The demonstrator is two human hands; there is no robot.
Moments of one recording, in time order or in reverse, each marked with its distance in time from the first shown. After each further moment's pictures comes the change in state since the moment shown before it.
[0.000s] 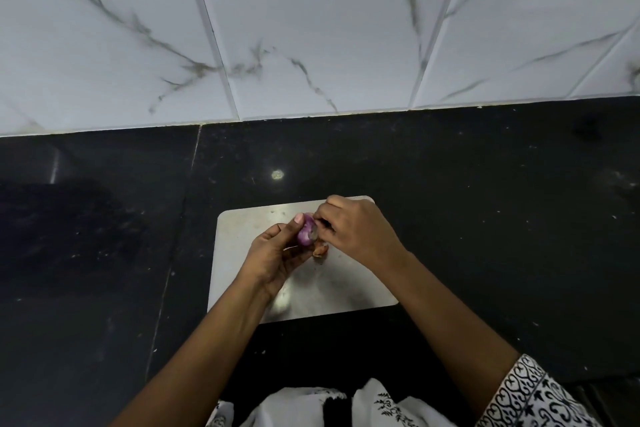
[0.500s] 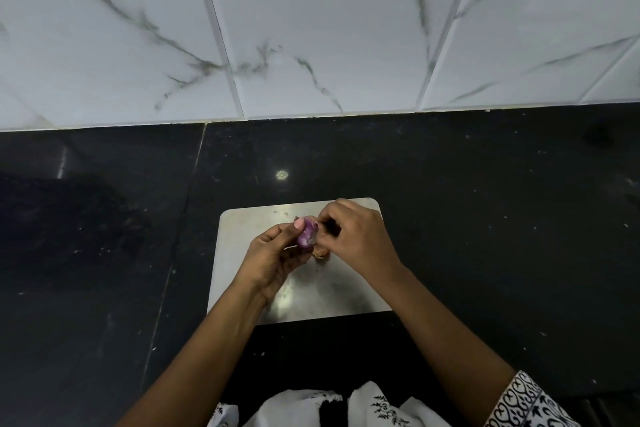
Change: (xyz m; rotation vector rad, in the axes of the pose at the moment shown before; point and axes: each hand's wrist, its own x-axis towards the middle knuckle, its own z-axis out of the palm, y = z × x) left_hand 0.004 -0.004 -0.010 0.061 -0.029 0.052; right_hand -0.009 -0.003 0.014 0.240 0.170 0.133
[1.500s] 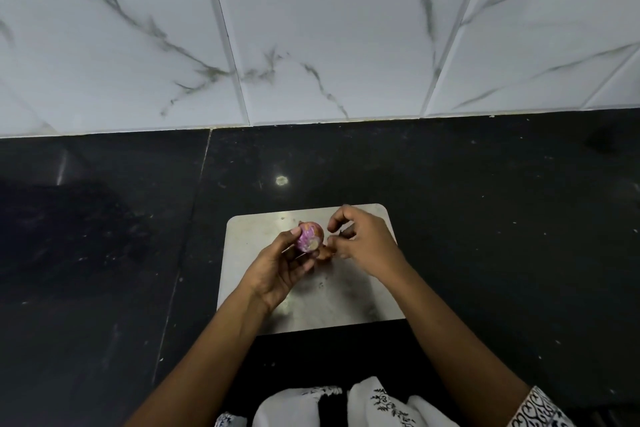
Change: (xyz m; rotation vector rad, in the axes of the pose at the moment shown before) left_hand 0.011 -0.002 -0.014 -0.215 0.014 -0.163; right_hand 0.003 0.004 0.004 0.344 -0.259 0.562
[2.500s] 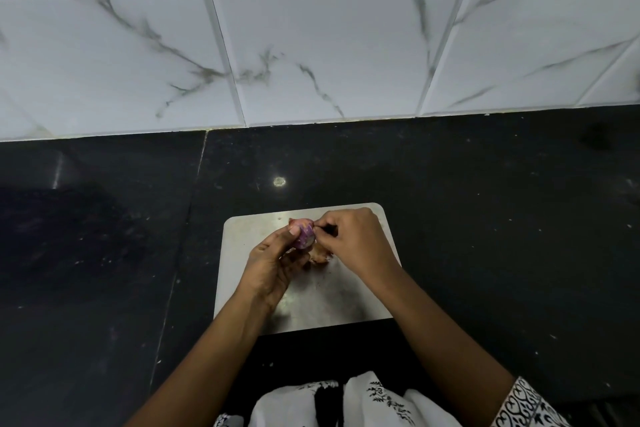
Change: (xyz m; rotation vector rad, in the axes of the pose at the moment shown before) left_hand 0.005 -0.005 -0.004 0.097 -0.009 0.195; right_hand 0.000 -0.020 0.008 -0.299 0.118 -0.260
